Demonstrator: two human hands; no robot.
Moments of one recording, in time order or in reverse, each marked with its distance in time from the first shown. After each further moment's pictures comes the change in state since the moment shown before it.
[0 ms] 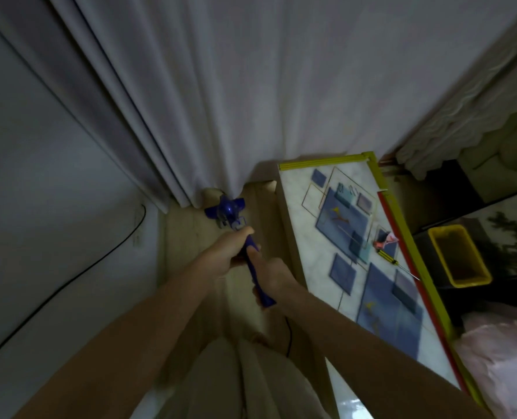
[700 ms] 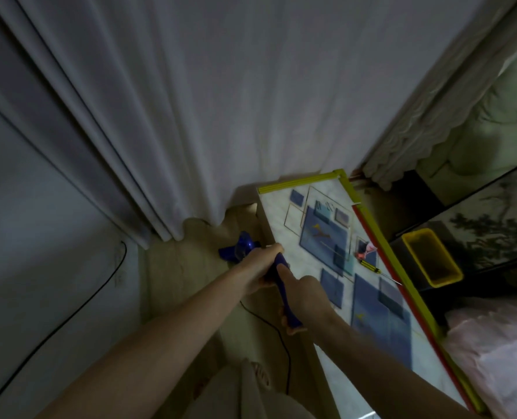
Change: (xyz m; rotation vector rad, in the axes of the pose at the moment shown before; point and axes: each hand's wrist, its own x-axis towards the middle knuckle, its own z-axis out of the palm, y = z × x) left_hand -0.017 0.014 0.042 0.005 -0.308 0.010; right_hand -0.054 -0.005 -0.035 0.127 0.243 -0.004
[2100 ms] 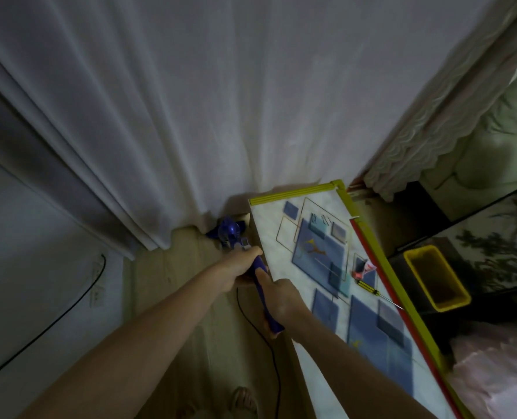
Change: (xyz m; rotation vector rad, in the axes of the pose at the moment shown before) left_hand 0.088 0.039 0.008 0.189 0.132 0.054; right_hand 0.104 -0.012 -0.023 -0.116 -0.101 -0.049
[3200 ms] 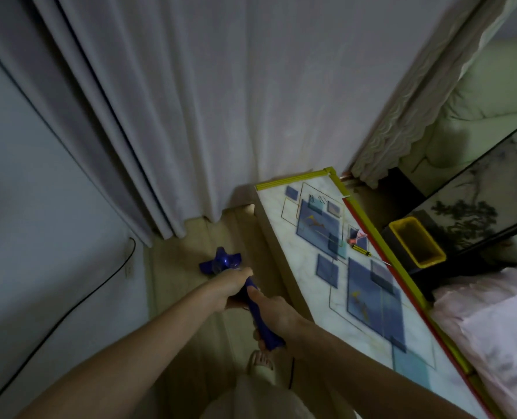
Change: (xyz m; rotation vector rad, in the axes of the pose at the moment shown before) left_hand -0.151 -0.145 -0.072 0.078 -0.015 -0.119; right_hand -0.168 0.077 0.120 0.137 -0.176 0.113
